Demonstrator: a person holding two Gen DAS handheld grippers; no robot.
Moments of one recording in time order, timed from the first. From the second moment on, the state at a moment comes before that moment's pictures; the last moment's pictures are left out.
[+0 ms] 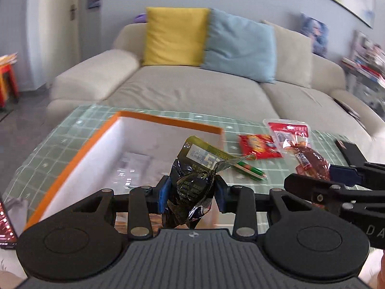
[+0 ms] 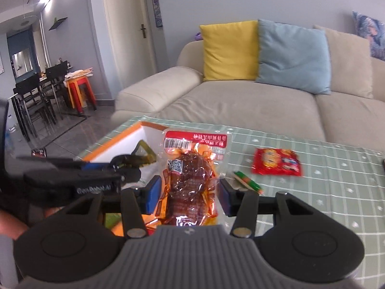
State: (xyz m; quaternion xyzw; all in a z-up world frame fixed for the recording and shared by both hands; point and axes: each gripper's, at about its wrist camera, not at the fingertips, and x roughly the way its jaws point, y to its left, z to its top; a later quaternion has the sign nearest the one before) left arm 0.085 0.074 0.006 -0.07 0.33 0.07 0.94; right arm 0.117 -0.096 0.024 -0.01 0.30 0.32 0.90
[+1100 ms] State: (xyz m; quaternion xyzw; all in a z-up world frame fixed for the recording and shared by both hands) left arm 0.161 0.181 -0.067 -0.11 0.46 0.16 0.87; right arm 0.226 0.104 -0.053 -0.27 0.37 0.32 0.83
